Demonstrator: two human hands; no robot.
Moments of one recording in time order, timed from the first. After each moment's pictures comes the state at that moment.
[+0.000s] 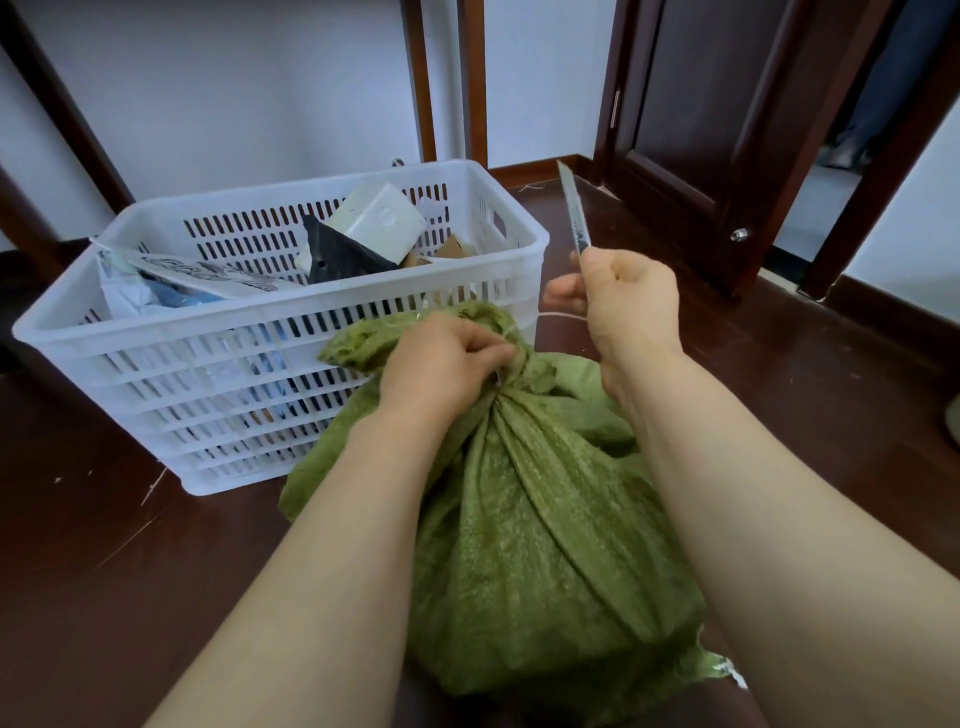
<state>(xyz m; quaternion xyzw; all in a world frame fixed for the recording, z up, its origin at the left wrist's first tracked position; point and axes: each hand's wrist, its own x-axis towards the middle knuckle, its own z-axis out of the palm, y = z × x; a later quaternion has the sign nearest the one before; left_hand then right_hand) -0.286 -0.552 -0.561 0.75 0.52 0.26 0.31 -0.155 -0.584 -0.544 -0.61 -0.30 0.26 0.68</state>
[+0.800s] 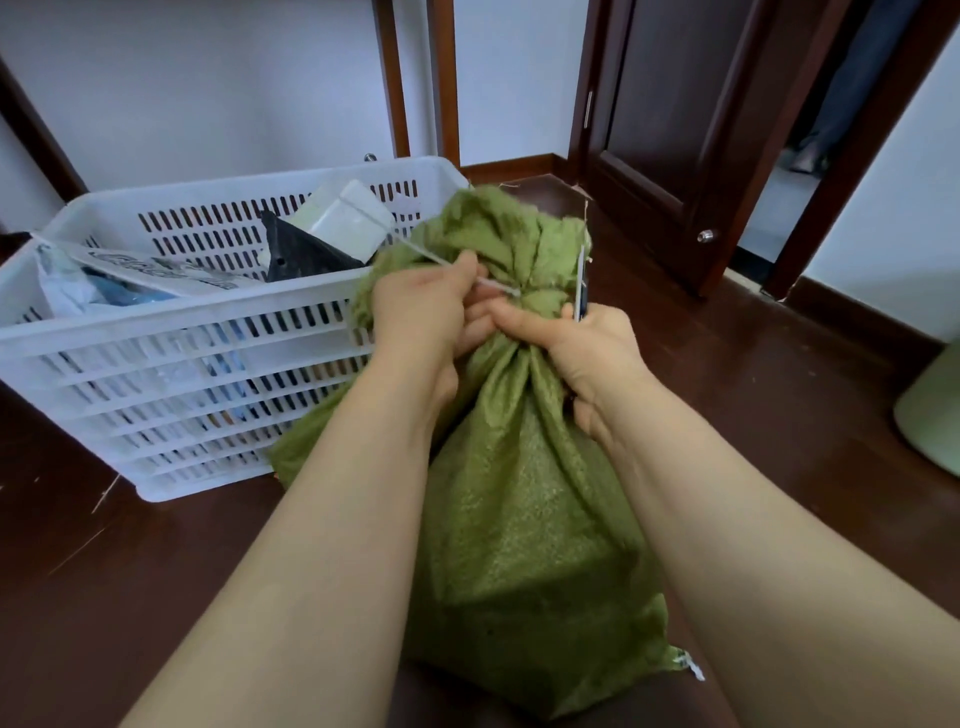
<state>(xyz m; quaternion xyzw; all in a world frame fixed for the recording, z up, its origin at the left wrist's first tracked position) -0.244 -0.561 -0.529 0.41 0.43 0.49 0.64 -0.154 -0.604 -0.559 -0.57 -0.24 0.43 0.66</state>
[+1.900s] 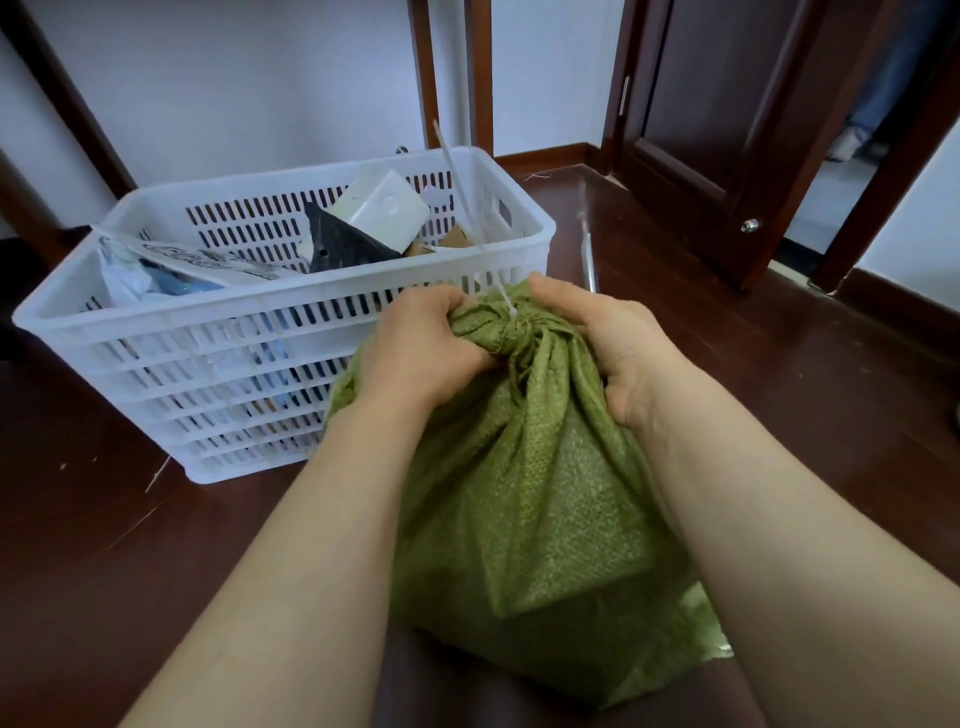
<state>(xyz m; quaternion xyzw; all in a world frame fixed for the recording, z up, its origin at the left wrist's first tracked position) -0.298 -0.552 -0.553 0.73 0.53 0.31 0.30 -0.156 -0.594 -0.558 -0.49 -0.20 0.56 0.63</state>
